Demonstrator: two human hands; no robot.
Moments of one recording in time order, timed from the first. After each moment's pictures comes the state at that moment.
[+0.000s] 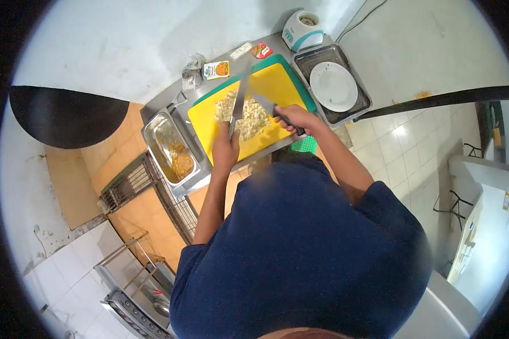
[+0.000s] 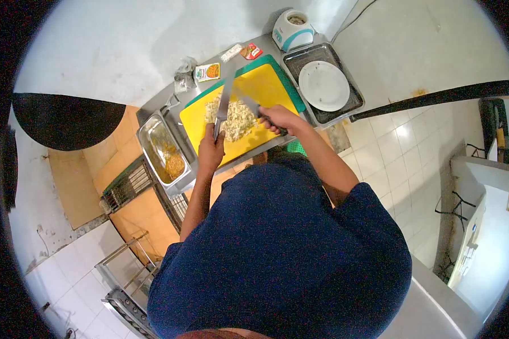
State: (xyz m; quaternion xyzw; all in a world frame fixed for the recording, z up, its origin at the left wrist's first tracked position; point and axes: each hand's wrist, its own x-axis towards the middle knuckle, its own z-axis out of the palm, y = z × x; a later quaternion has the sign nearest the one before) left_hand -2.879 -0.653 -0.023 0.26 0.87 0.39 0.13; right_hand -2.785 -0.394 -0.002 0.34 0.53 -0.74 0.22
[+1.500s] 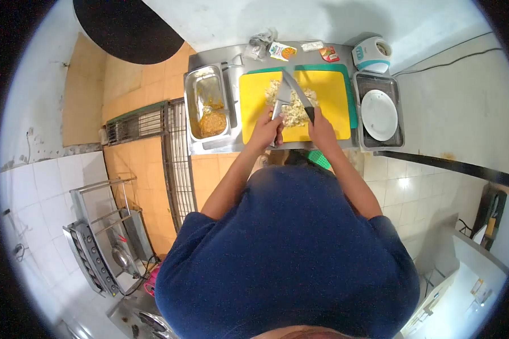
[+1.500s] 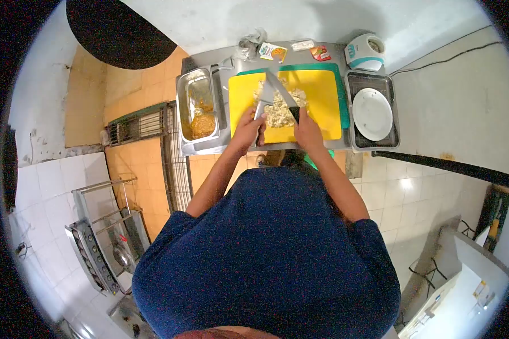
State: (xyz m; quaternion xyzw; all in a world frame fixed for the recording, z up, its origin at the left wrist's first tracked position) left_hand -2.864 -0.670 0.006 -0.02 0.59 0.71 0.38; right_hand -2.790 -0.474 -0.043 0.14 0.95 -0.29 -0.01
